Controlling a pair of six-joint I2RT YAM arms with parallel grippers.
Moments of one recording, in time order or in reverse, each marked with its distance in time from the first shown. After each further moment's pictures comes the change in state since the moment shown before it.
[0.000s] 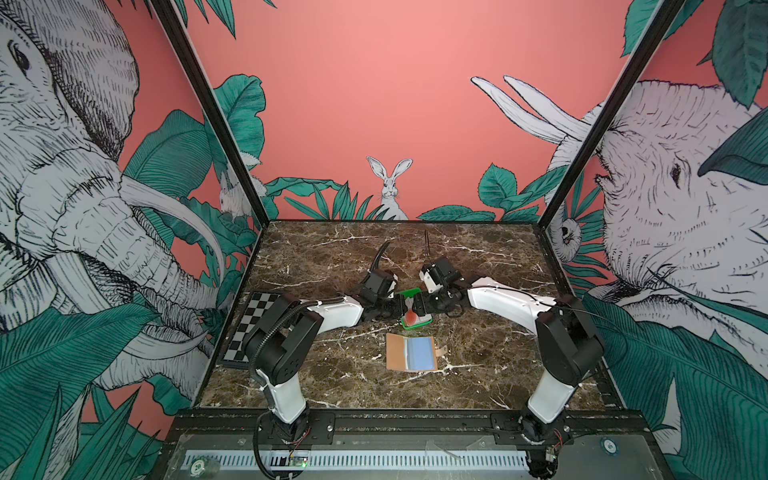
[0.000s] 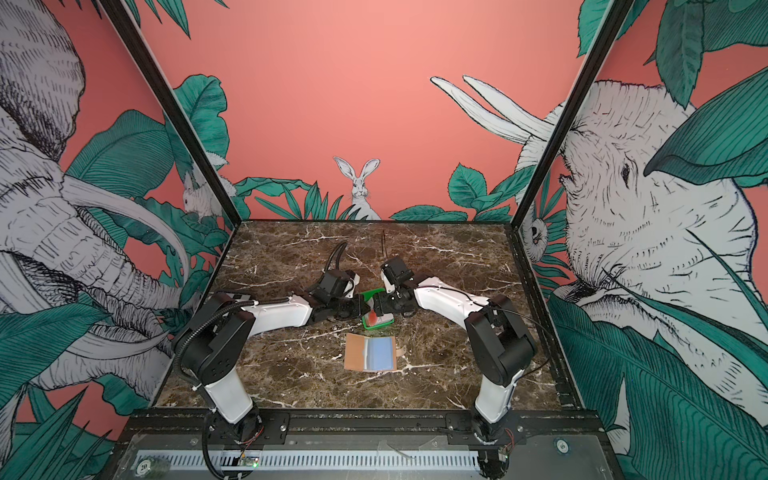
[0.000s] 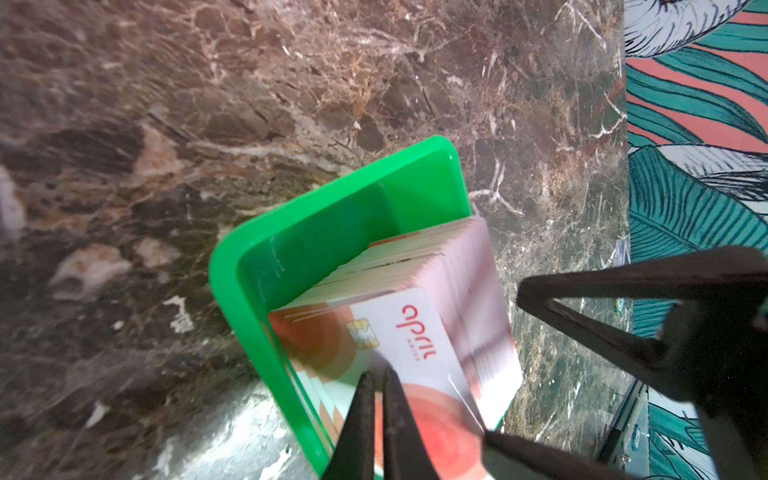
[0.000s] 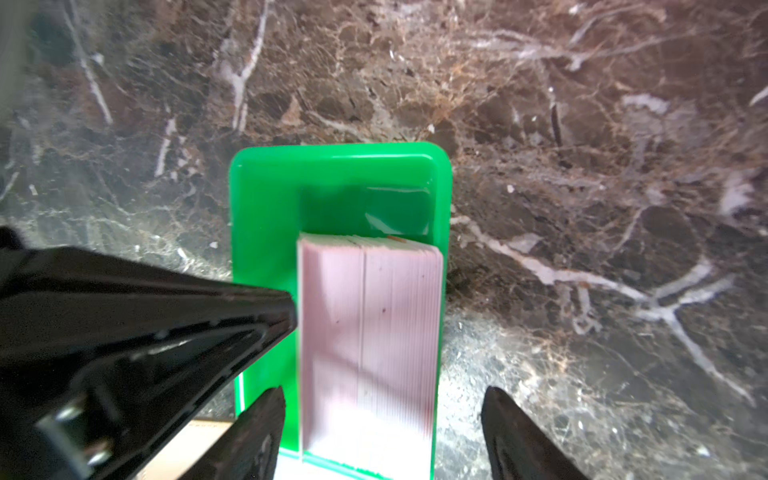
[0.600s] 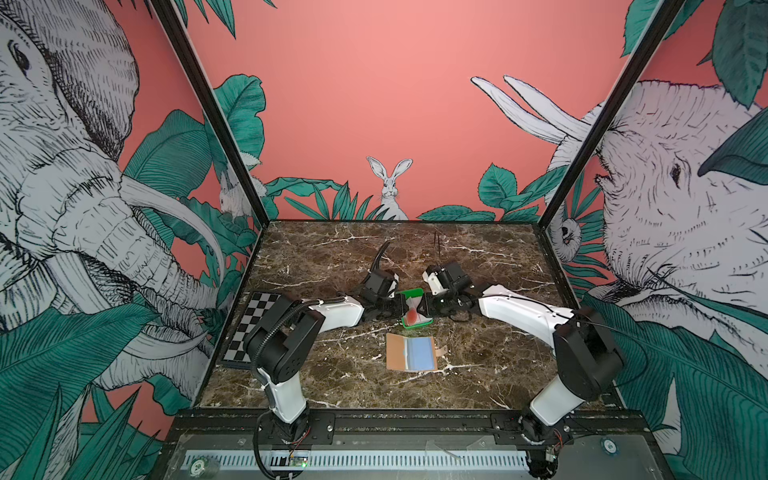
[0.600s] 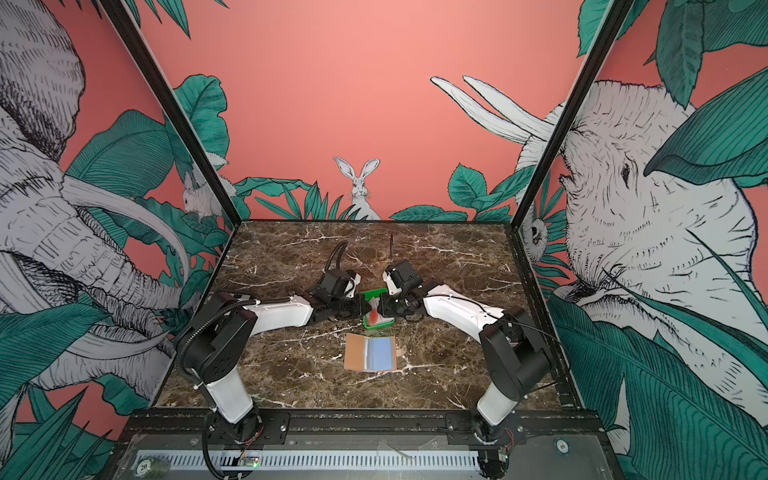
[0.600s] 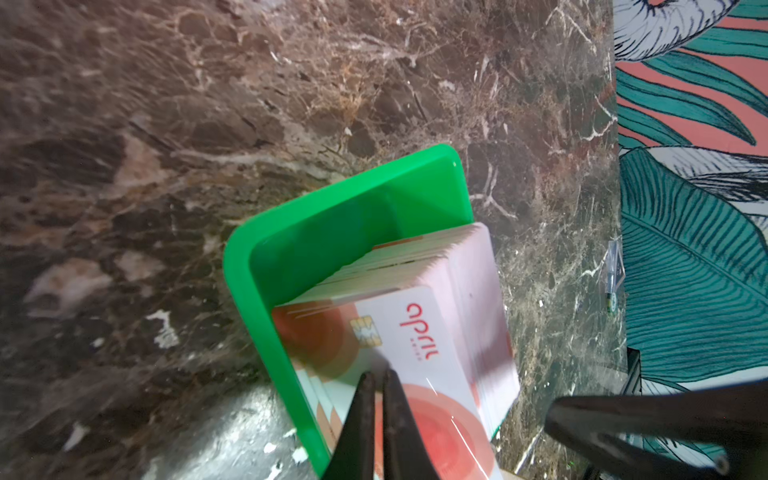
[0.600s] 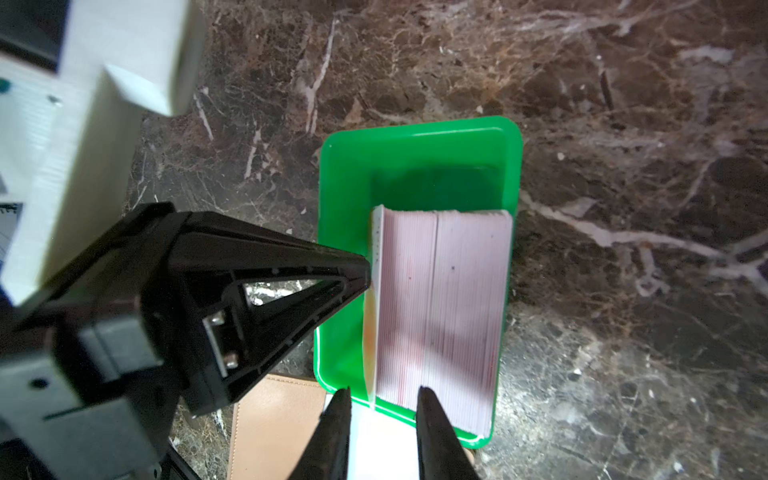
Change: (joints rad) left arm 0.000 0.010 0.000 0.023 0.008 -0.004; right arm -0.003 -0.097 -0.102 0.107 -0.124 0.112
